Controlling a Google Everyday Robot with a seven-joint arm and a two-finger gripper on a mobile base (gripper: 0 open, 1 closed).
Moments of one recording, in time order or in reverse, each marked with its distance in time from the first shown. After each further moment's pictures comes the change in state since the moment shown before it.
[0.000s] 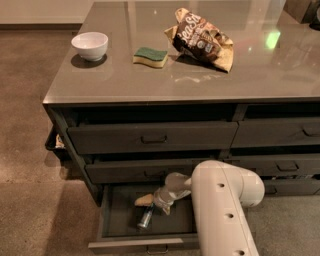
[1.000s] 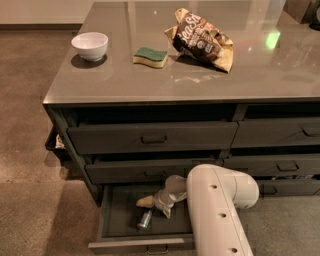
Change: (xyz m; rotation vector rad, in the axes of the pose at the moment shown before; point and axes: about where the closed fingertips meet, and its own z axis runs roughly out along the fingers) arm -0.004 -0.019 0.021 0.016 0.010 0.089
